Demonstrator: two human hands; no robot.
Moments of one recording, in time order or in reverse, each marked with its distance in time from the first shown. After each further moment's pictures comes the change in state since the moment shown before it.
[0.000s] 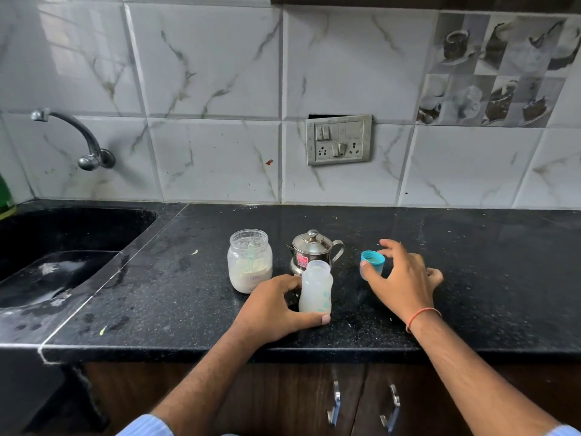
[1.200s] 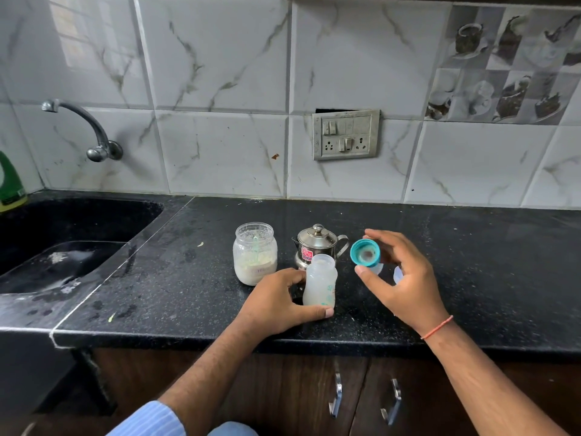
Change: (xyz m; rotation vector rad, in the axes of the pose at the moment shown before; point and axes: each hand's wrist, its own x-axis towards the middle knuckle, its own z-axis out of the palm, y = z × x) left_hand 0.001 -0.001 0.002 0.014 0.002 0.018; right_hand -0.027 -0.028 -0.043 0.583 -0.033 -0.520
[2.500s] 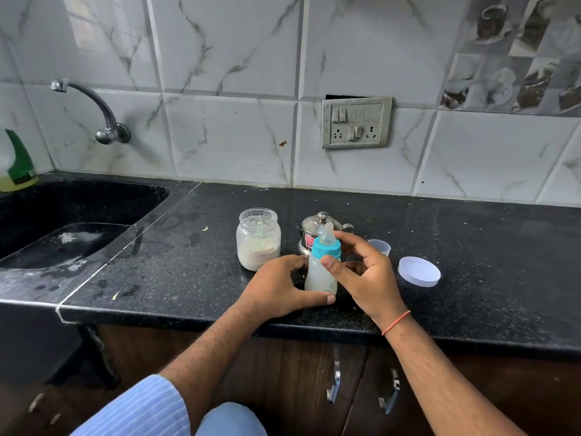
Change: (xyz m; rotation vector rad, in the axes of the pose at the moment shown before) left_hand 0.002 -0.004 0.000 -0.001 -0.016 -0.052; right_hand -0.006 -0.023 0.058 0.452 -0.071 0.325
